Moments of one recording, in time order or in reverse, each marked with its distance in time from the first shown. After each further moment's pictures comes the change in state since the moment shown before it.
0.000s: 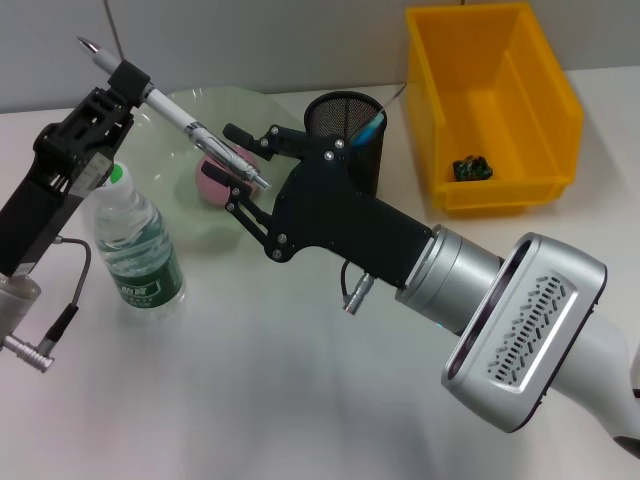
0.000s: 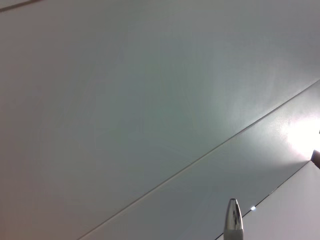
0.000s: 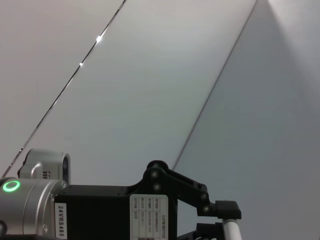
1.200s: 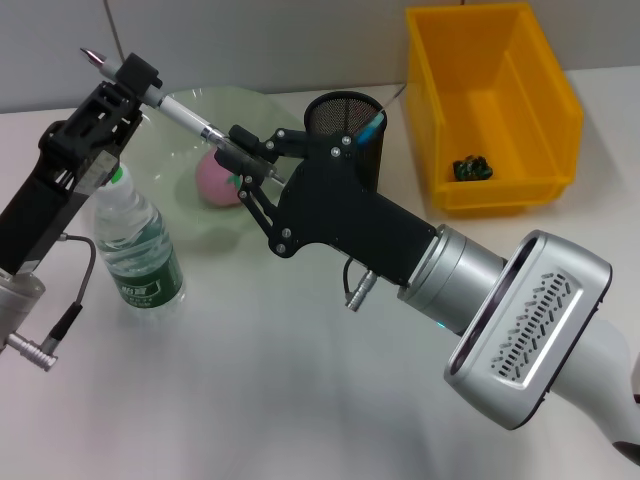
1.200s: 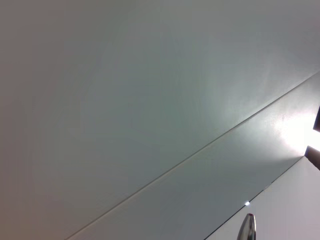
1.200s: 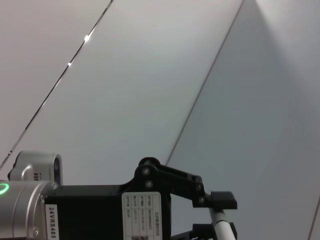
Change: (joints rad) left arm -0.001 0.000 0.010 0.013 0.001 -0.002 0.001; right arm -0.012 0.000 0.023 0.011 -0.001 0.000 0.007
